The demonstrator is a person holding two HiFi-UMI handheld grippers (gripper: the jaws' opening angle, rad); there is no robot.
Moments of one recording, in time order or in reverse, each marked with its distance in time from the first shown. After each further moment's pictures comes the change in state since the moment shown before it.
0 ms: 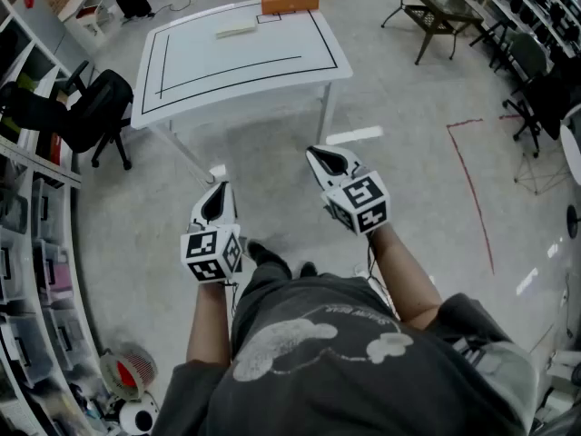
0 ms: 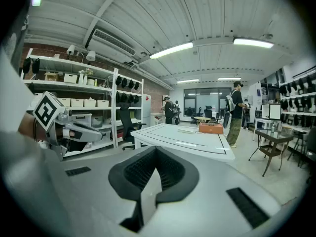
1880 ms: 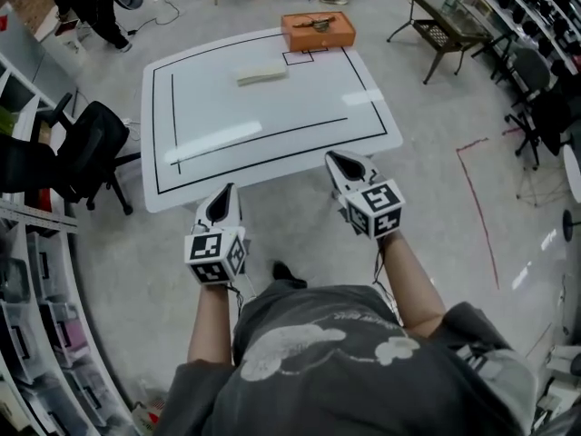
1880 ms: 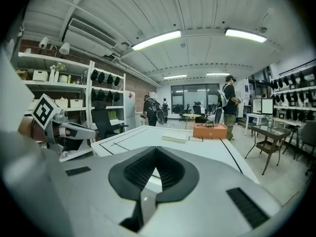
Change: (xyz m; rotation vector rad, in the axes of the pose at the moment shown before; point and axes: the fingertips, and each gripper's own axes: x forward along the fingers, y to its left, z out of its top) left arm 0.228 0.200 0.092 -0.017 0.020 -0.112; right arm 0.263 -0.115 0.056 0.089 0.035 -0.136
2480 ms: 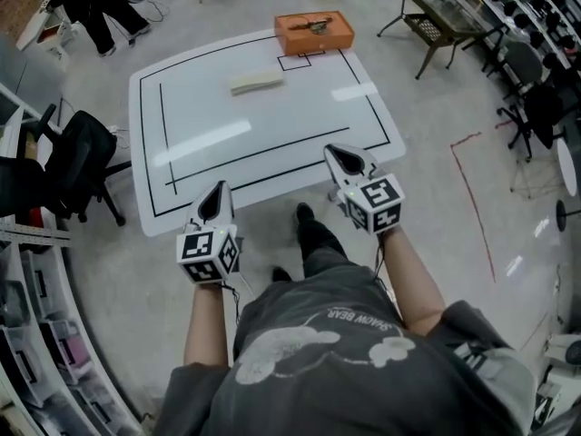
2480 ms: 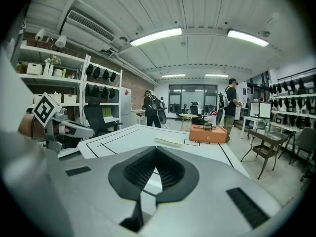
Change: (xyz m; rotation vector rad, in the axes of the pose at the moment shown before) left arm 0.055 0.044 0.013 -0.023 0.013 -0.020; right arm 0.053 -0.032 0.015 -0.032 0.022 -0.048
